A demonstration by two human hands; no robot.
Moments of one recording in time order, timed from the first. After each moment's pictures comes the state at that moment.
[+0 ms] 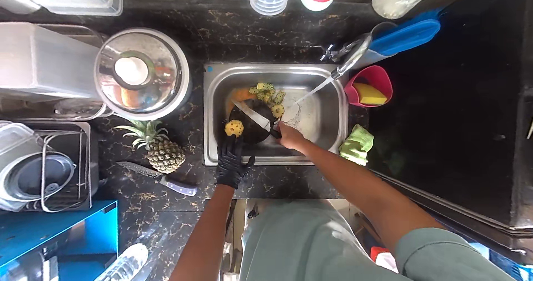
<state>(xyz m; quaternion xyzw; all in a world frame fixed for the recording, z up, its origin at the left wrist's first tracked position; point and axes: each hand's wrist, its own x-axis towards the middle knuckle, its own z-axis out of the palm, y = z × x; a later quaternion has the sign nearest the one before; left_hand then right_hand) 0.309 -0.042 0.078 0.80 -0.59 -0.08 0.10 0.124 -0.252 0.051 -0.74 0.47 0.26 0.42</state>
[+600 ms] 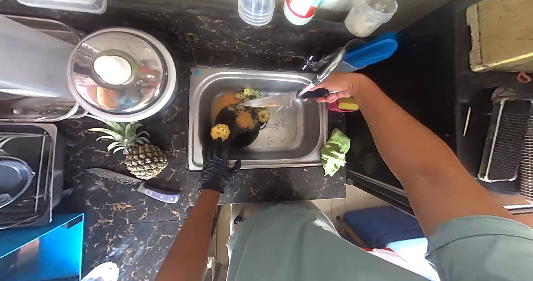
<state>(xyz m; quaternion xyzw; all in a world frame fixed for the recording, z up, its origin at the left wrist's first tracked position) 0.310 -0.040 0.081 0.80 -0.58 -0.10 0.12 0.071 -0.455 0.243 -0.54 0.48 0.25 0.65</state>
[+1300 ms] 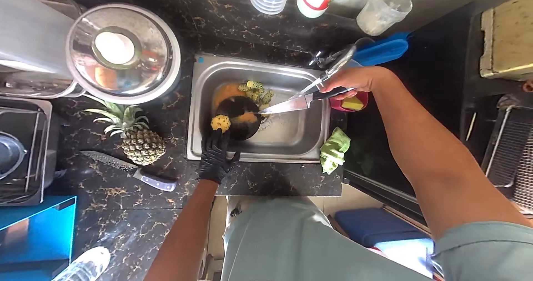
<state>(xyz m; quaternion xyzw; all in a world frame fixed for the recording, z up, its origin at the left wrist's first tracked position) 0.310 -0.038 0.079 0.80 -0.58 -0.11 0.11 0.063 -0.464 0.264 -0.60 0.48 0.32 0.56</state>
